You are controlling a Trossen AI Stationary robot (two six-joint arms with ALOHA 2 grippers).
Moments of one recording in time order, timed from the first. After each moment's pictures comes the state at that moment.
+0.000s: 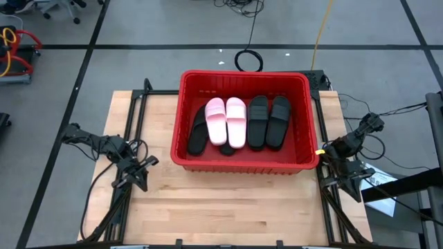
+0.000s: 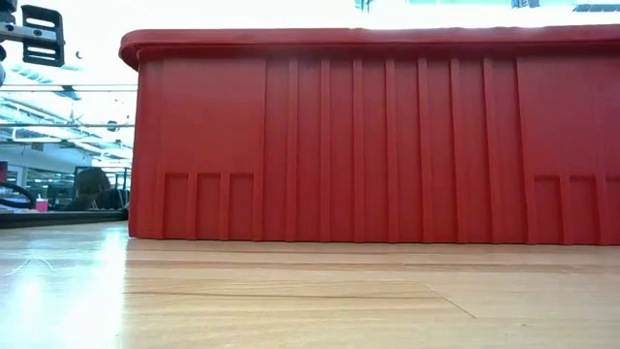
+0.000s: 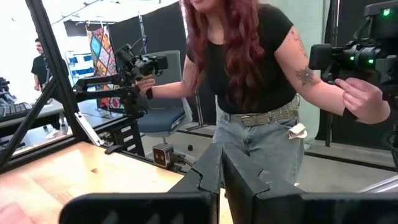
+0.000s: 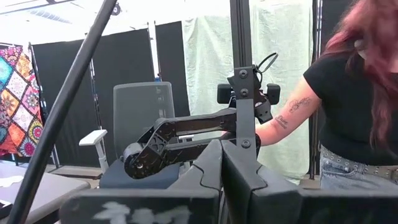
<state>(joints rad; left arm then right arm) -0.34 0.01 0.01 0.07 0.65 0.08 0.62 0.03 0.01 0.52 -1.13 0.53</state>
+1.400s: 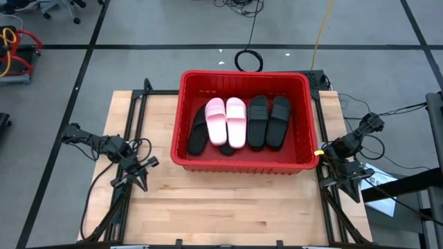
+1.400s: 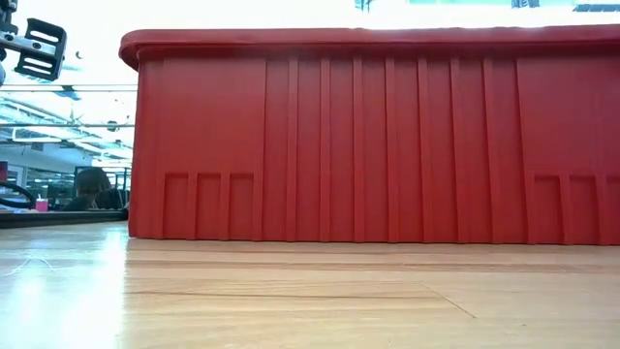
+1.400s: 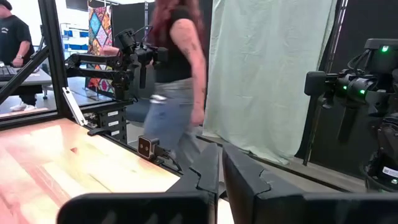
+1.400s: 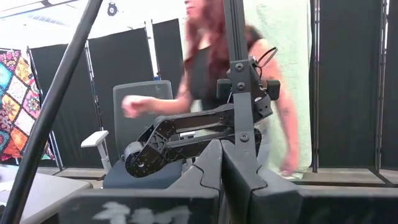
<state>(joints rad) -0.34 0.01 0.01 0.07 0.65 -0.11 0.62 0.03 0.01 0.49 -1.13 0.54</state>
